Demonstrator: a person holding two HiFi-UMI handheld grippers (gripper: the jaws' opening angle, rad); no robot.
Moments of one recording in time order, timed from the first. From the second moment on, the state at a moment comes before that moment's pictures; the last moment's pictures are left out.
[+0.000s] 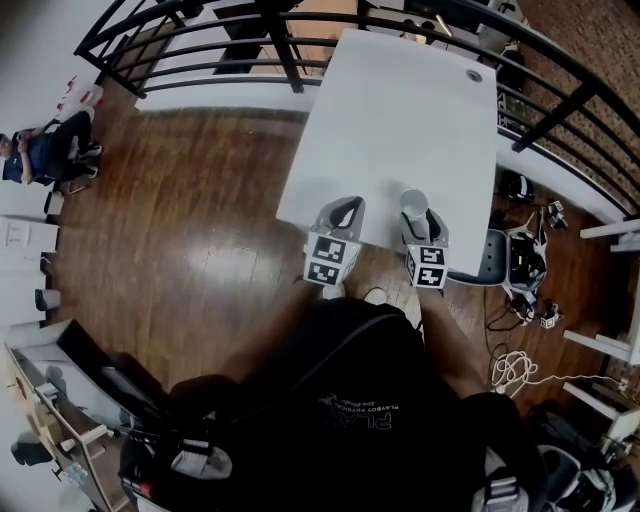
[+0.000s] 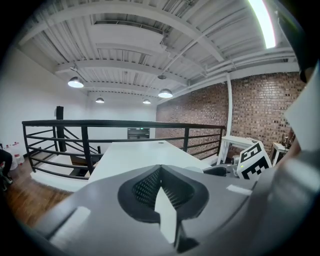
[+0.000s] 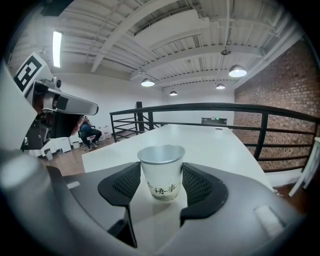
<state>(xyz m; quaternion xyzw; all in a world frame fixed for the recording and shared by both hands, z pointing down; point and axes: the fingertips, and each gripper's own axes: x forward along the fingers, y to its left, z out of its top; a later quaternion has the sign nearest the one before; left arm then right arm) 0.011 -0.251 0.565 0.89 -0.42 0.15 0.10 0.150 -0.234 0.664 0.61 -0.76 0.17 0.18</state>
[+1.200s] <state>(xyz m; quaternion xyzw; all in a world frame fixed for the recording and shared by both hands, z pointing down) 0.029 -0.236 0.567 0.88 -0.43 0.16 0.11 0.169 -0.208 0.605 0.60 -0.78 0.11 0.16</state>
